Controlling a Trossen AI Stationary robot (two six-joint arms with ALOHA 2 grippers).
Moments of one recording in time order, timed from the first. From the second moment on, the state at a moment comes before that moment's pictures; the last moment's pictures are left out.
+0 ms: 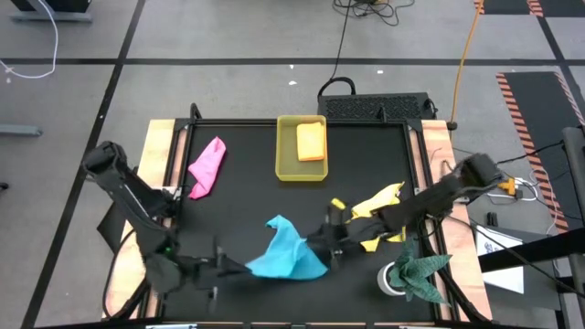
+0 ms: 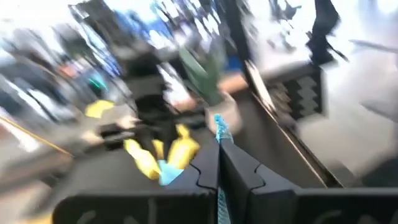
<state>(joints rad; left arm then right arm) -0.94 1.34 0.88 0.29 -0.89 0.21 0.41 1.53 0.73 0.50 0.31 -0.13</state>
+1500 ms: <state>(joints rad) -0.86 1.23 0.89 0.06 -1.38 0.02 0.50 1.15 0.73 0.26 0.53 -0.02</state>
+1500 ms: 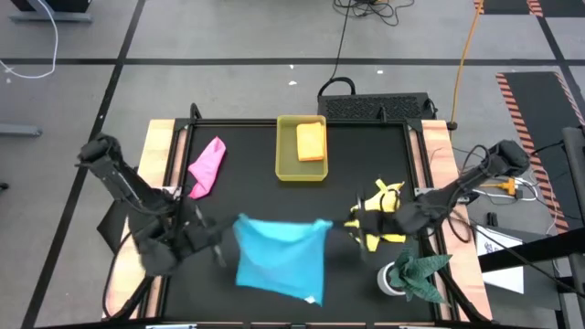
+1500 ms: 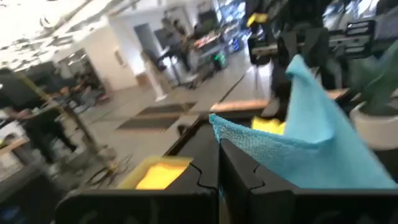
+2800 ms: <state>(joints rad) -0.71 1.67 0.88 -0.63 -0.87 -0.81 0.33 1.57 0.48 0.40 0.14 -0.08</state>
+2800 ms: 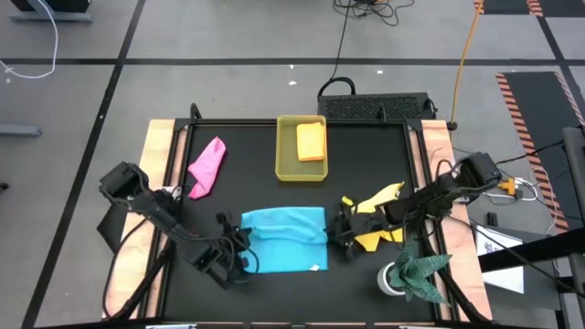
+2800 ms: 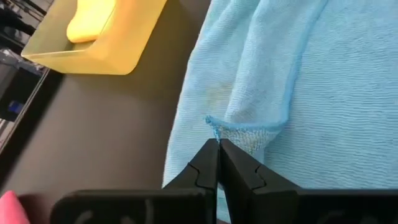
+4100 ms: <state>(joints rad) -0.73 1.68 0.88 -0.52 -0.74 -0.68 0.37 1.64 0.70 0.17 0.19 -0.01</state>
